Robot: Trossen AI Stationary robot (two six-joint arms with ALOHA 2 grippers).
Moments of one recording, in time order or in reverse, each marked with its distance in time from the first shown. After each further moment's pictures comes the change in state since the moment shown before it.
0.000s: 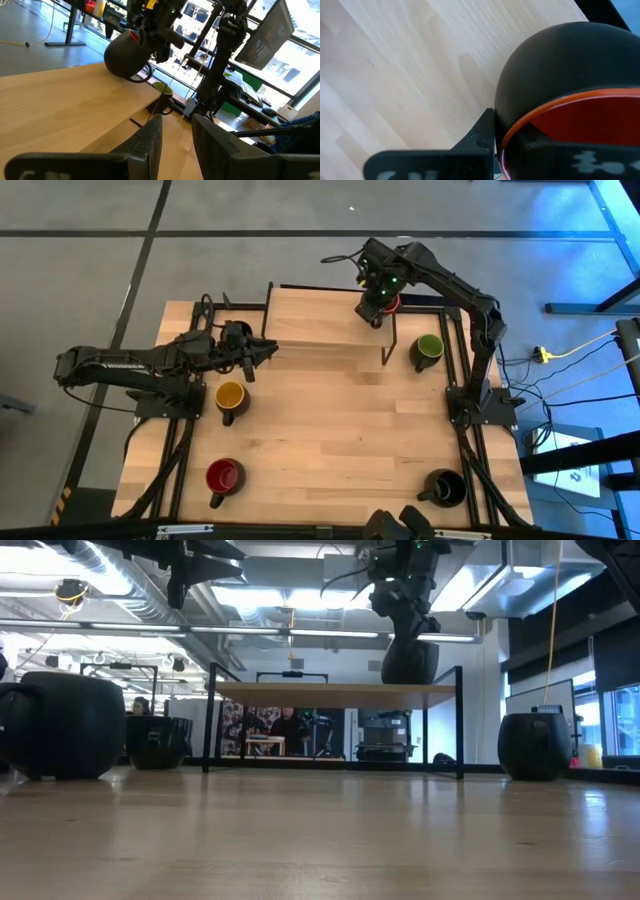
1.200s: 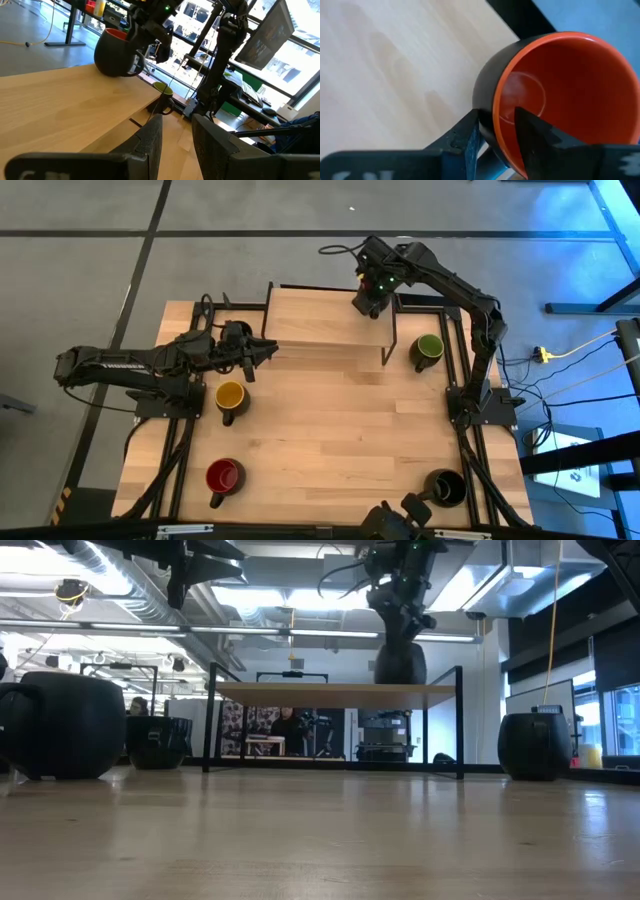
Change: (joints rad) left arm 0.000 0.000 0.000 0.000 0.000 0.000; right arm 0.000 -0.003 -0.001 0.111 0.179 0.015
